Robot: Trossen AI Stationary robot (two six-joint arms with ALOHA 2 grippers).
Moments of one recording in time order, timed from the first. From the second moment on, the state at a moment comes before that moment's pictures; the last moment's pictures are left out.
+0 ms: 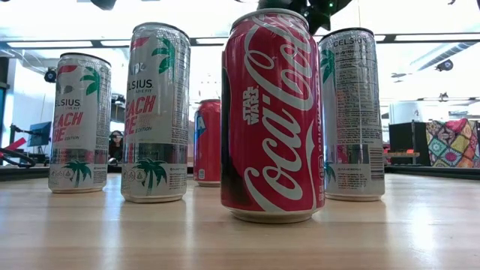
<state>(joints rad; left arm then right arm) -0.33 0.65 0.56 0.15 -0.49 0.22 -0.31 1.72 1.43 -0.51 0.07 0.00</state>
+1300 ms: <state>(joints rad) -0.33 0.65 0.56 0.15 -0.49 0.22 -0.35 1.72 1.37 -0.35 0.05 -0.09</state>
